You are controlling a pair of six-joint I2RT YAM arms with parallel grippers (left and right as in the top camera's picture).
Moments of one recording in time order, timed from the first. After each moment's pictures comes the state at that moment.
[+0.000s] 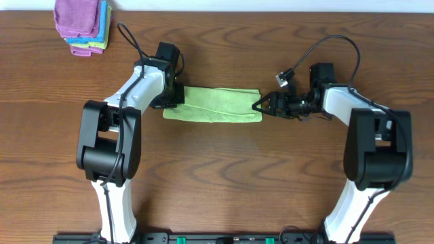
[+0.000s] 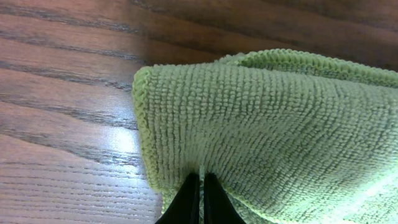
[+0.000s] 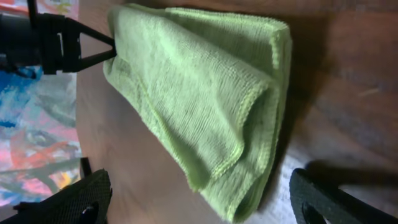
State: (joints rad) left arm -0.23 2.13 1.50 -0.81 0.02 -0.31; right arm 0.00 2.06 1.18 -0.45 -0.98 -0.01
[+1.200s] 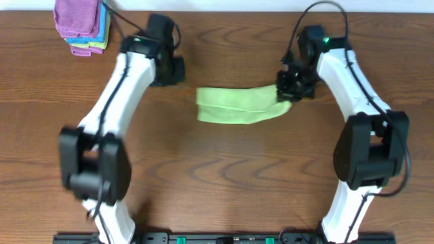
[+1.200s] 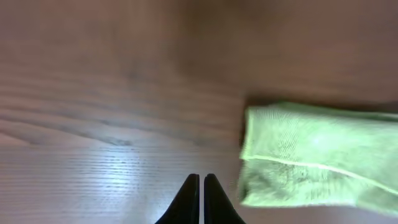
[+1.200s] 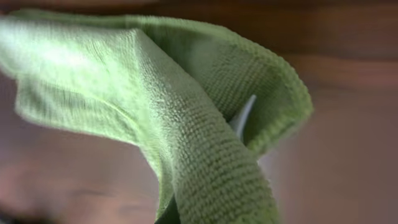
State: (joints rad) left arm -0.23 1.92 1.71 -0.97 0.10 -0.31; right arm 0.11 2.07 1.75 -1.23 -0.23 0.18
